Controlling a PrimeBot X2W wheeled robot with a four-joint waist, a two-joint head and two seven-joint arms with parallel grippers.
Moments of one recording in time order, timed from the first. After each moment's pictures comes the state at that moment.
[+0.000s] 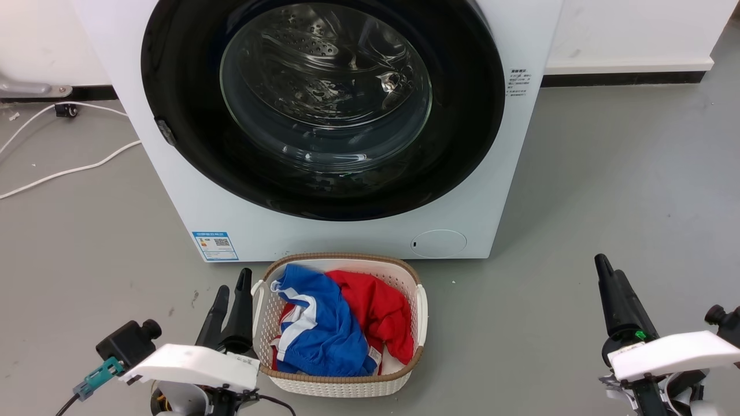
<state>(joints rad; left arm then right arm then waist) -0.07 0.05 -0.04 0.19 -0.93 -0.11 -0.07 -0.06 -0.09 -0.02 0.16 0.95 0.13 -0.03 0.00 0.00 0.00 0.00</state>
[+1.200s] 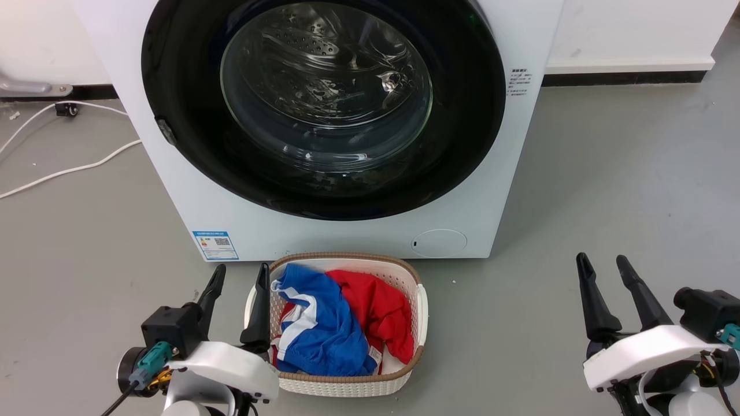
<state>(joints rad) -0.08 0.18 -0.20 0.13 -0.39 0.03 -0.17 -0.05 -0.08 -0.02 0.10 0.37 0.13 -0.04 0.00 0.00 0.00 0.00</state>
